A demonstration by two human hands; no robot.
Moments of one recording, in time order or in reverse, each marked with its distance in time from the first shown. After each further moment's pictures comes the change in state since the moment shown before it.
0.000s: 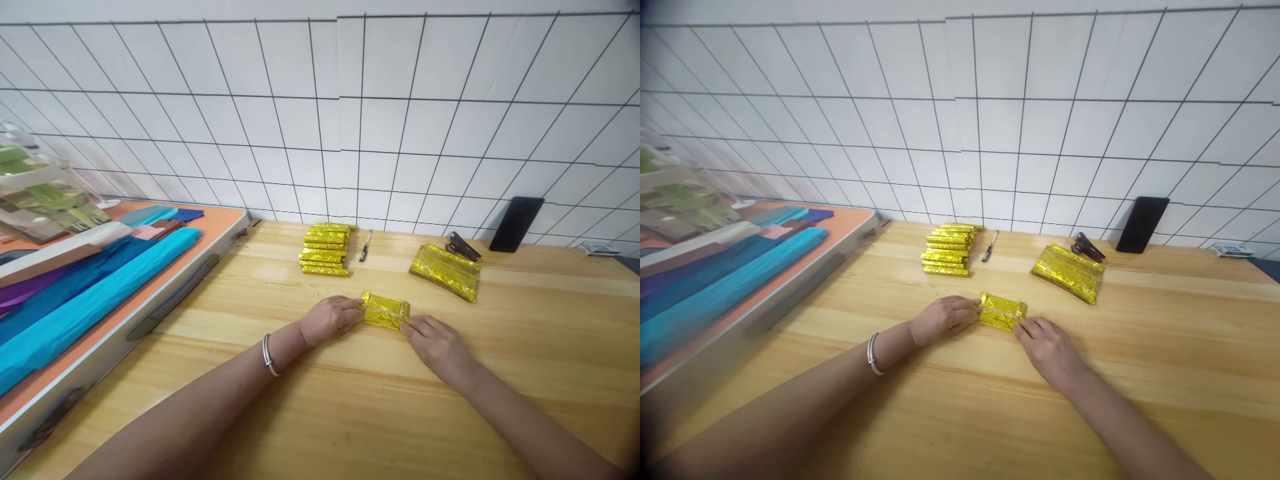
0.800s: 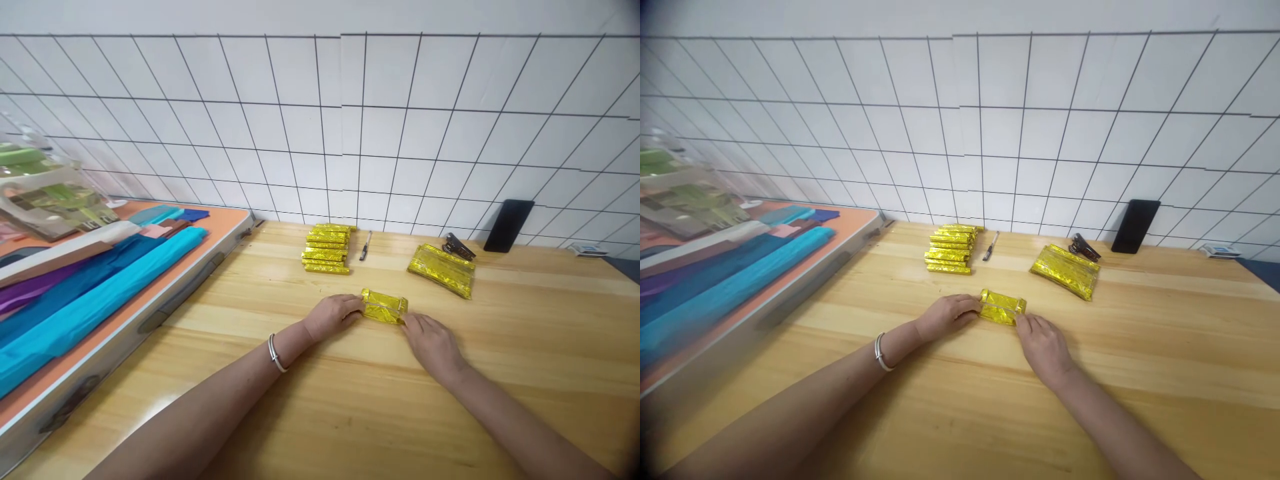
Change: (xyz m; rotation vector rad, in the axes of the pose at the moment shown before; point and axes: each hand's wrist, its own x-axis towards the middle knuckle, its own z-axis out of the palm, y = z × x) left_hand 0.001 0.015 0.000 -0.127 0.011 -0.216; right_hand -0.001 -0.021 0.010 -0.091 0.019 0.260
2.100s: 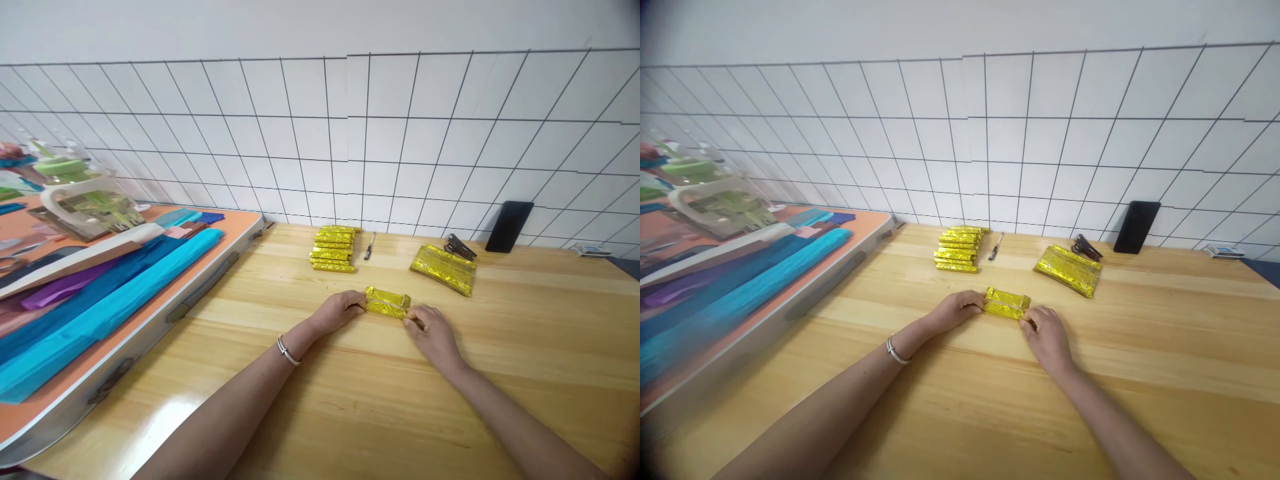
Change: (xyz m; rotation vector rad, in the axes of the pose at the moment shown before) left_hand -0.004 0.002 0.002 -0.333 0.063 -0.148; right_hand 0.005 0.000 -0.004 0.620 0.001 0.317
